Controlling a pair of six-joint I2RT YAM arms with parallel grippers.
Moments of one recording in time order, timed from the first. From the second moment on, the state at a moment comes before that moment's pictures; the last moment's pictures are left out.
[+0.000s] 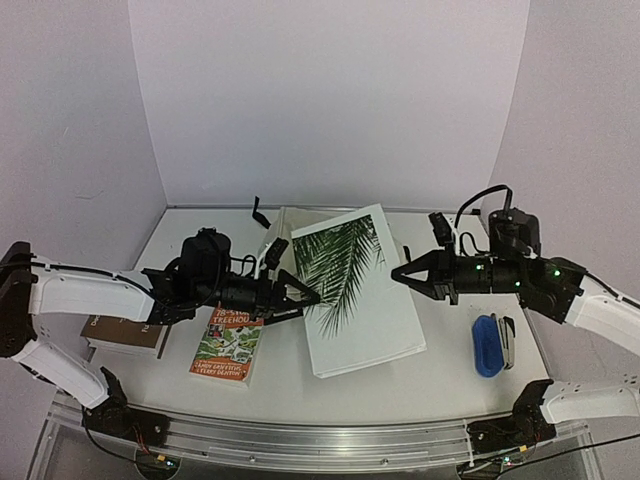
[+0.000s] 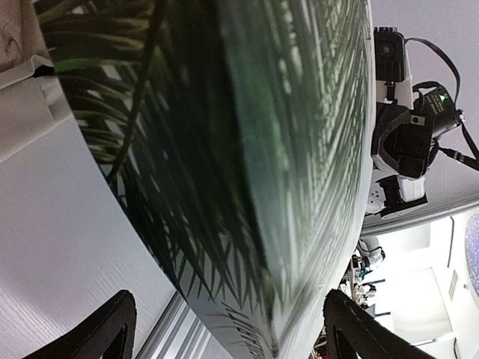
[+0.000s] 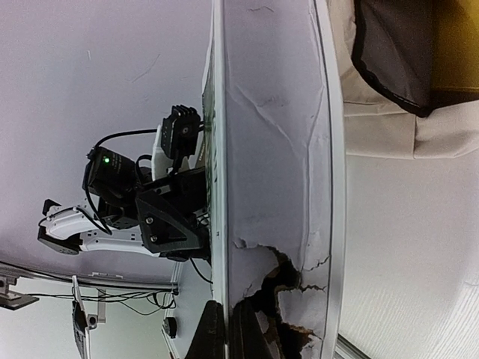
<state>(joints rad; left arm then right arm) -0.90 1.40 0.74 0.35 0.60 -0.96 0.72 0.98 0.82 -0.22 -0.47 0.96</state>
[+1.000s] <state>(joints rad) -0.94 1.41 0.73 0.63 0.61 -1.02 0.72 0.94 0.73 -0.06 -0.39 1.03</state>
